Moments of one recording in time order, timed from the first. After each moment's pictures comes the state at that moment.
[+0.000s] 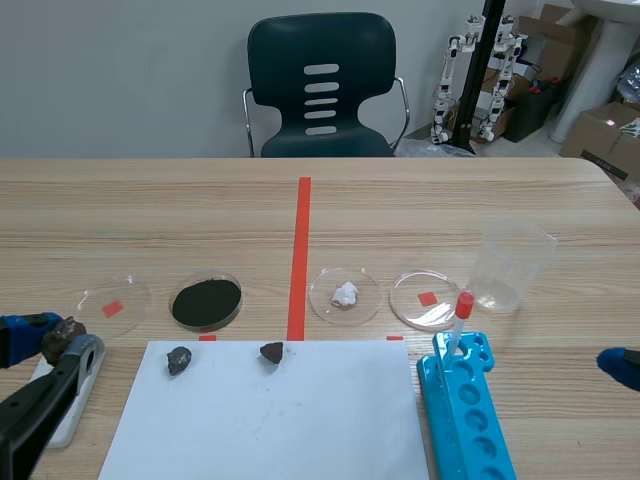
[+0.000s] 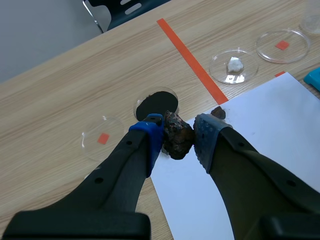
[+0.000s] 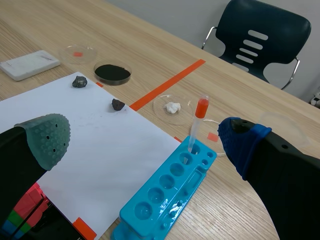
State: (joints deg) left arm 66.9 -29.9 2.6 130.6 1.7 8.1 -10.8; right arm -71.7 24.9 8.5 114.1 -9.1 13.4 47.4
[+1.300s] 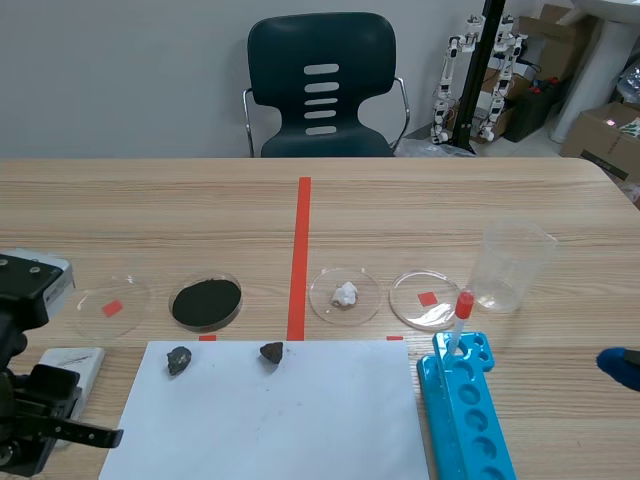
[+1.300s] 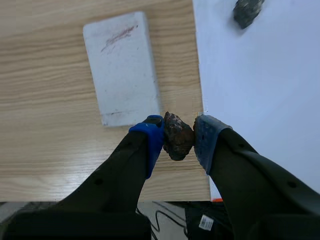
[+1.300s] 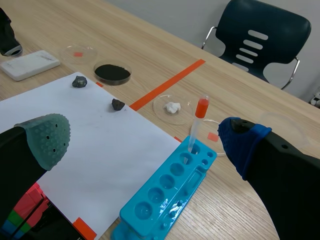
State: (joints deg) left arm 31.6 -23.1 3.8 118.3 -7.3 9.2 55.8; right arm -71.7 24.9 8.5 114.1 -9.1 13.4 47.4
